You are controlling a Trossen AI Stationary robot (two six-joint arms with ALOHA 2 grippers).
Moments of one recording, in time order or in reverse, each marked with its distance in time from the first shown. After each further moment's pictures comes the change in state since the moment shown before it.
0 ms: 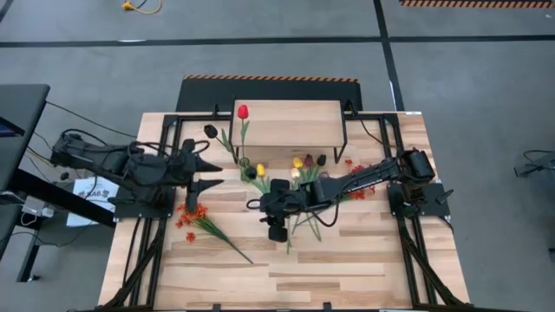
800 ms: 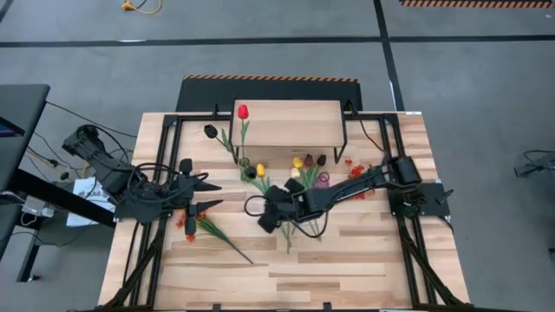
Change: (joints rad) left arm -0.291 0.095 0.000 0.007 -0.300 -0.102; right arm 0.014 0.152 0.001 -0.039 0.420 0.480
